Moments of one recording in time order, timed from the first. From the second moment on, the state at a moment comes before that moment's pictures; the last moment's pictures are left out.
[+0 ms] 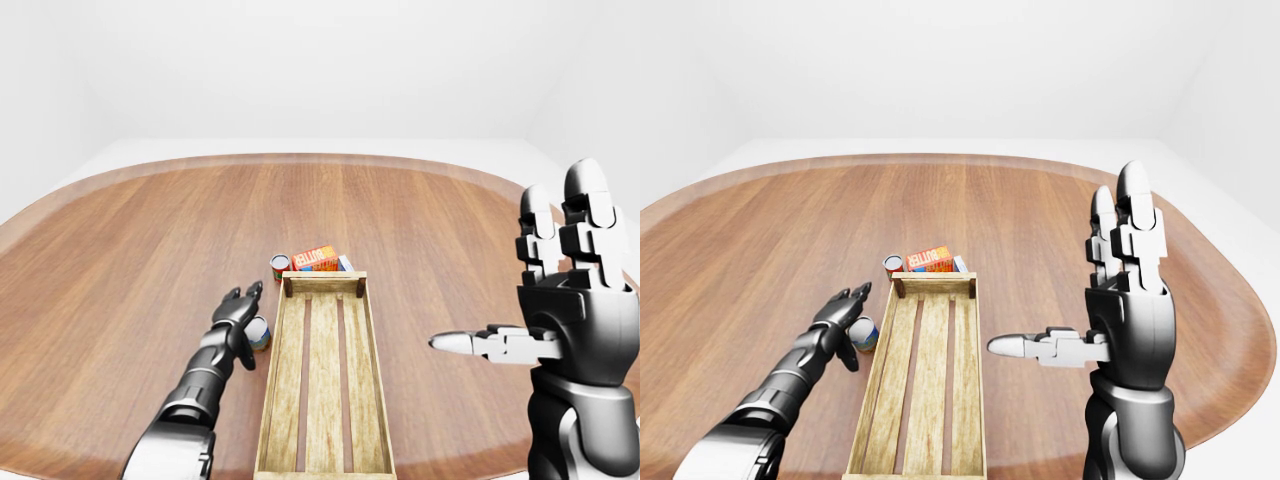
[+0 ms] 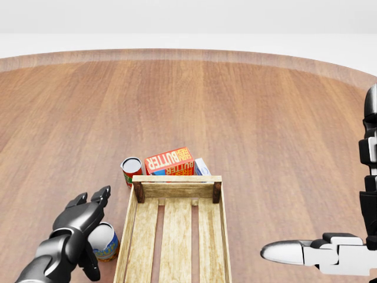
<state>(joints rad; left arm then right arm) -0.54 0.23 -0.06 1.06 1.03 -0.04 0.00 0.18 0.01 -0.21 -0.90 0.02 0.09 0.17</state>
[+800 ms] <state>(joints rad) -0.62 0.22 -0.10 1.28 0.96 -0.06 0.09 0.18 0.01 -0.21 -0.90 0.02 0.09 0.16</state>
